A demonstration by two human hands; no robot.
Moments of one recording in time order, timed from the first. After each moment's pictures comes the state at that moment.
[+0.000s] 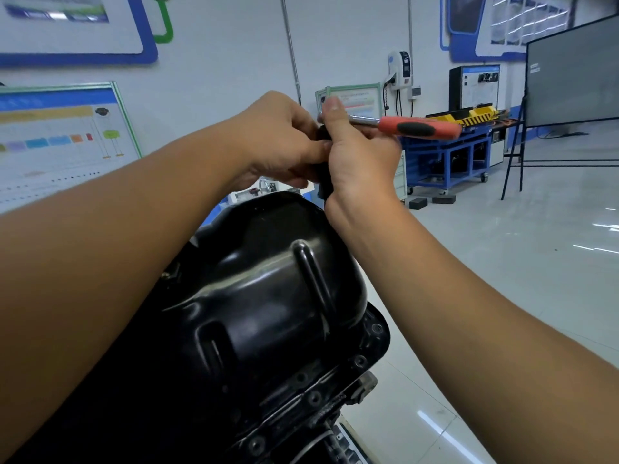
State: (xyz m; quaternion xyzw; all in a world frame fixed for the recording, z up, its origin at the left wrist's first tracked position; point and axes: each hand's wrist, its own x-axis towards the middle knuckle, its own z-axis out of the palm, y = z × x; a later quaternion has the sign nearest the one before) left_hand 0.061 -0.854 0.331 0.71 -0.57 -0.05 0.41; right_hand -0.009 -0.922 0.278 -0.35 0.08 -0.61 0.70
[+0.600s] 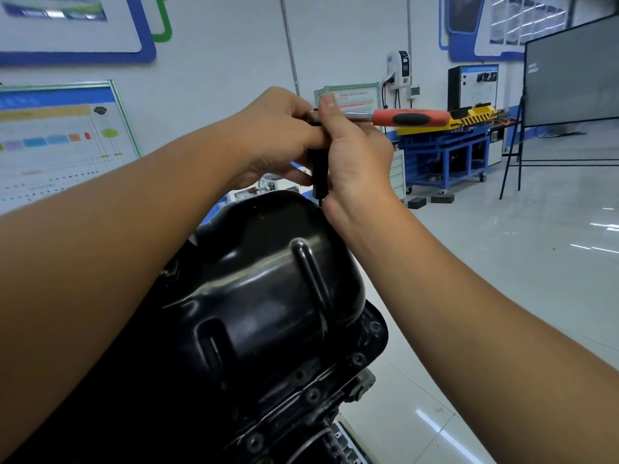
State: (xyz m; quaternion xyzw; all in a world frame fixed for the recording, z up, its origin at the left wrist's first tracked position) left_hand 0.061 -0.859 0.332 0.68 -0.59 -0.07 0.43; right_hand -0.012 -0.912 0.281 -0.38 0.06 -0.57 0.72
